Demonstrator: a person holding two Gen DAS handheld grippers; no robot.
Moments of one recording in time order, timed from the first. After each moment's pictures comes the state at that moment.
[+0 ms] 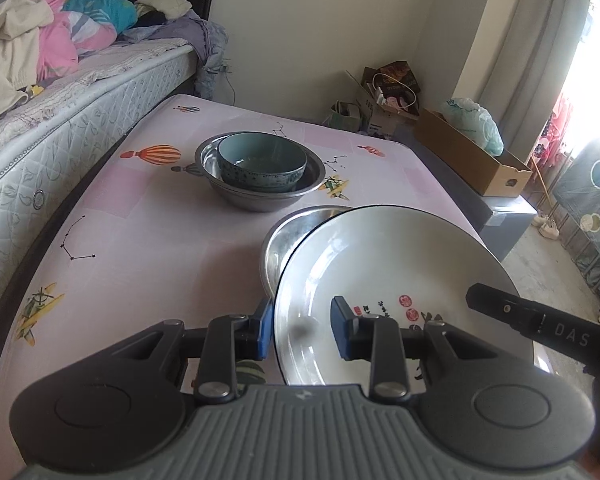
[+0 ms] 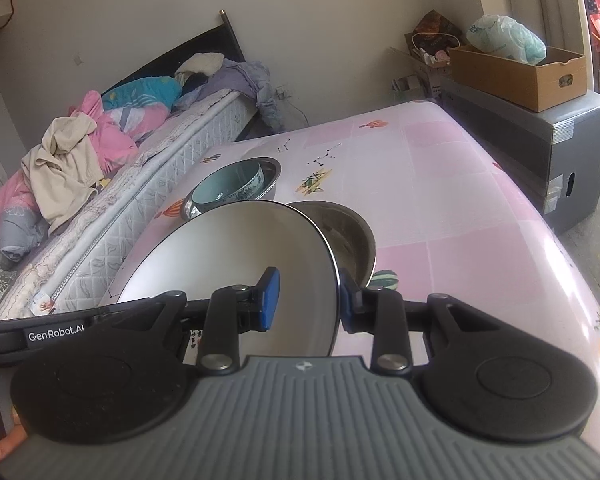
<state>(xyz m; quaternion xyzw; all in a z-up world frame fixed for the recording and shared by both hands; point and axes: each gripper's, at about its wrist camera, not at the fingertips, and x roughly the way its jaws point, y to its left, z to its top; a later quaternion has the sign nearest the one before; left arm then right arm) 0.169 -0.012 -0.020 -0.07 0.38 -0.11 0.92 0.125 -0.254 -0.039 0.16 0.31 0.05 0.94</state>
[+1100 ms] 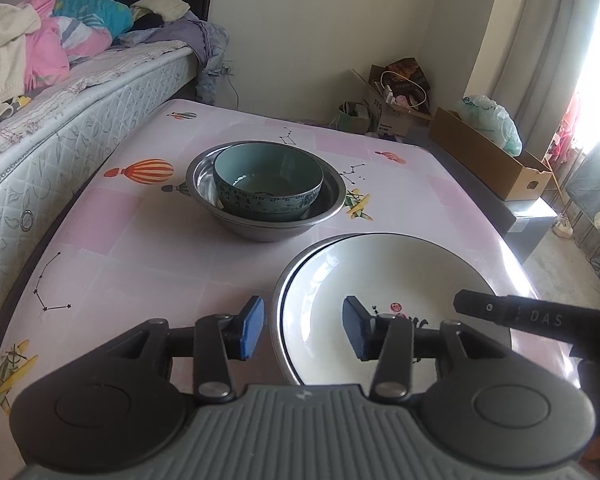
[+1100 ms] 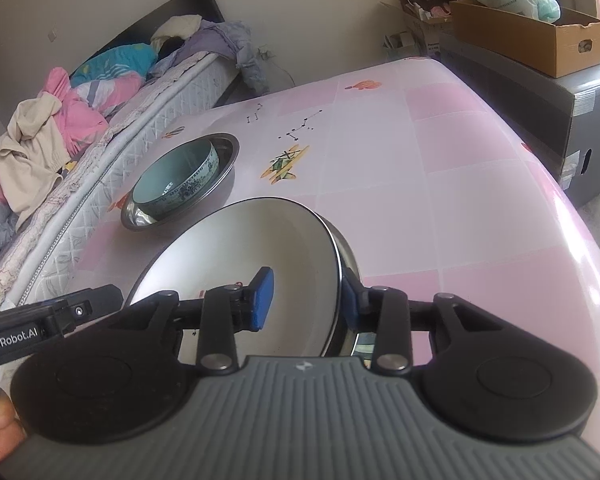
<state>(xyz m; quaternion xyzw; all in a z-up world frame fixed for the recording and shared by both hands) 0.232 -0.018 -0.042 -0.05 0.37 -0.10 0.92 0.236 -0.267 -0.085 0.17 0.37 0.04 0.91</state>
